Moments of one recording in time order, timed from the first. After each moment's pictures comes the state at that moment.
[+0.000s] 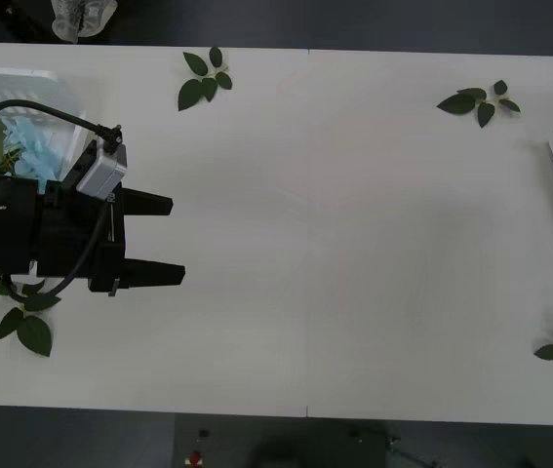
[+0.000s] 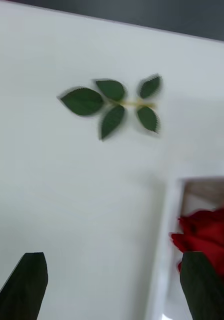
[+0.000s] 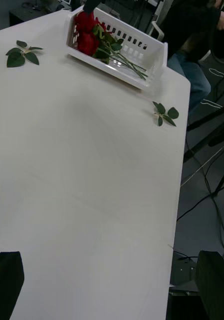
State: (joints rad) right arm -1.04 -1.04 0.37 -0.55 -1.53 1.13 2.34; left arm -0.18 1.02 -0.16 -2.06 1.85 1.00 -2.39
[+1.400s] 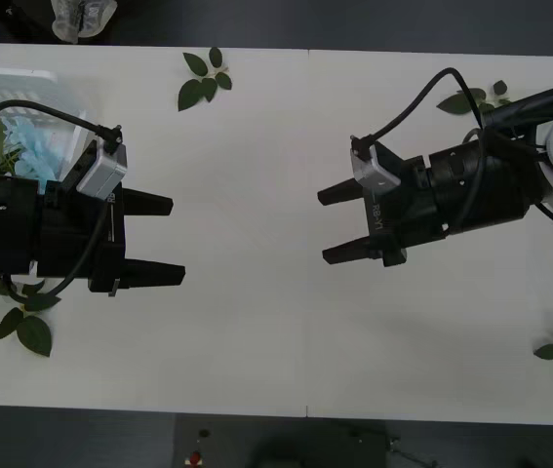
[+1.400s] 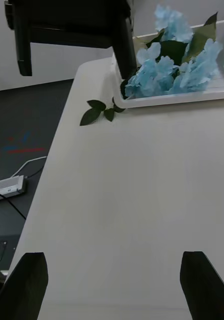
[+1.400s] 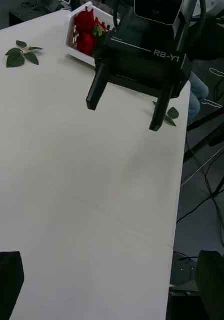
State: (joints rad) right arm -0.52 -0.77 0.37 -1.74 -1.79 1.16 2.72; left arm -0.18 1.02 -0.16 -2.06 1.85 1.00 -2.39
